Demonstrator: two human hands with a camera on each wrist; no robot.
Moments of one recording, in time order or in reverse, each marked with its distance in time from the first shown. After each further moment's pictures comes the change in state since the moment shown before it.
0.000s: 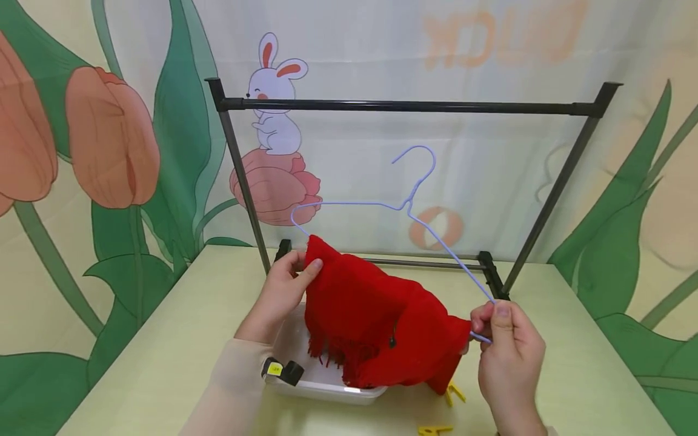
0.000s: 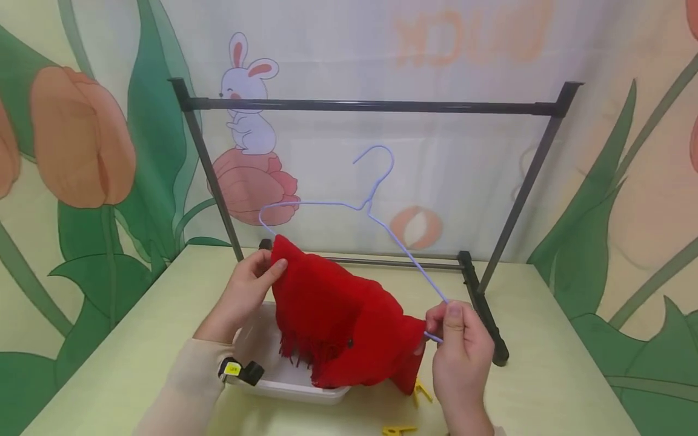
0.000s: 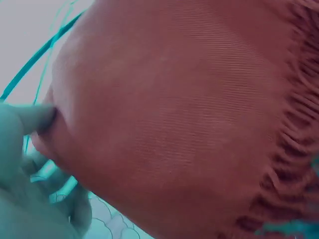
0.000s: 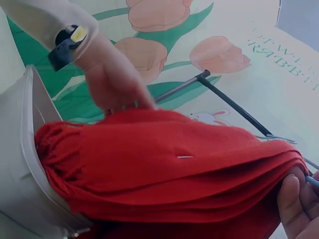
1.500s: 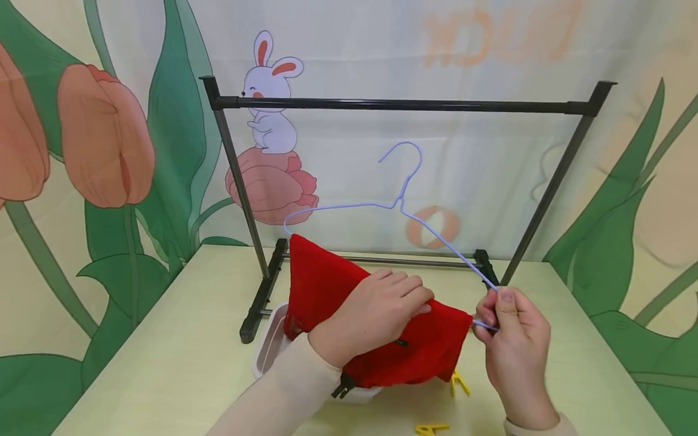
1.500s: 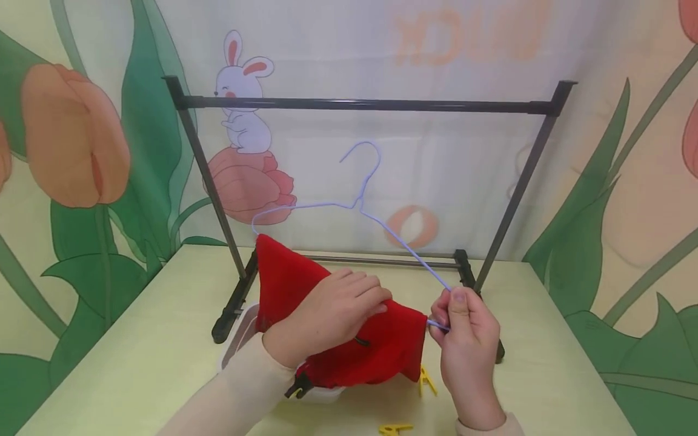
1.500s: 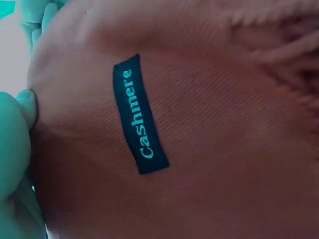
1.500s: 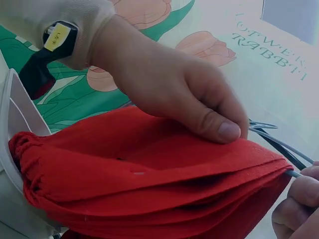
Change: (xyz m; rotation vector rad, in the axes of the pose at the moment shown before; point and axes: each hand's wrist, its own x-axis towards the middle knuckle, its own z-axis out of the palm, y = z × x) left_hand -0.033 0.075 0.114 0.997 -0.170 1.118; right_hand 0.020 -0.017 -0.006 0.027 -0.009 0.181
